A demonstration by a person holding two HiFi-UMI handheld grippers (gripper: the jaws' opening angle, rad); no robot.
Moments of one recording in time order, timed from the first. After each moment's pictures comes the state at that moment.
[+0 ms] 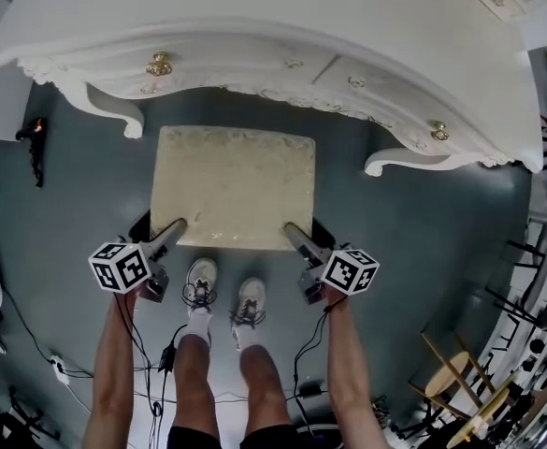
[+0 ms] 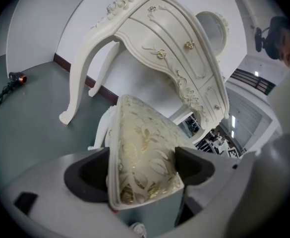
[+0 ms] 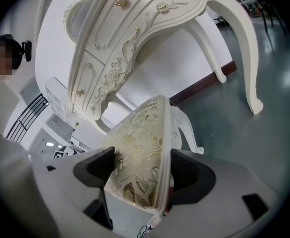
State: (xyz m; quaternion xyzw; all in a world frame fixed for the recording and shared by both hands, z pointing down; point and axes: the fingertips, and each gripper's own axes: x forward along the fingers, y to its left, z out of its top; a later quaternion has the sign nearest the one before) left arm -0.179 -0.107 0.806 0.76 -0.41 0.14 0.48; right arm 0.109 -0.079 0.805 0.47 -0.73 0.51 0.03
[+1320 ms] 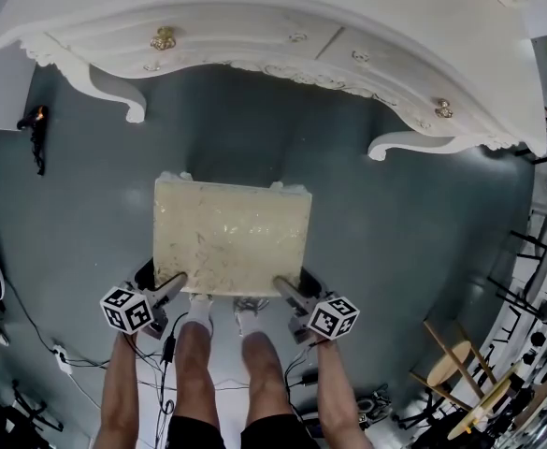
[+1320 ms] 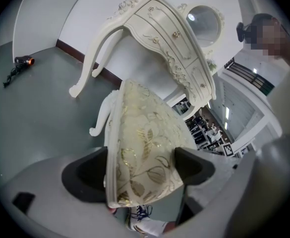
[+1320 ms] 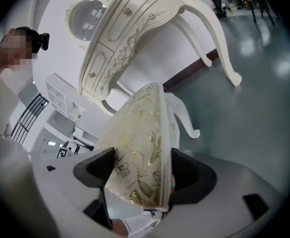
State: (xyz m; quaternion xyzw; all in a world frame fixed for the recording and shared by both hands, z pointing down) left arm -0.206 0.061 0.837 0.76 -0.36 0.18 0.51; right arm 0.077 0.098 0.835 0.45 -0.71 0.54 0.04
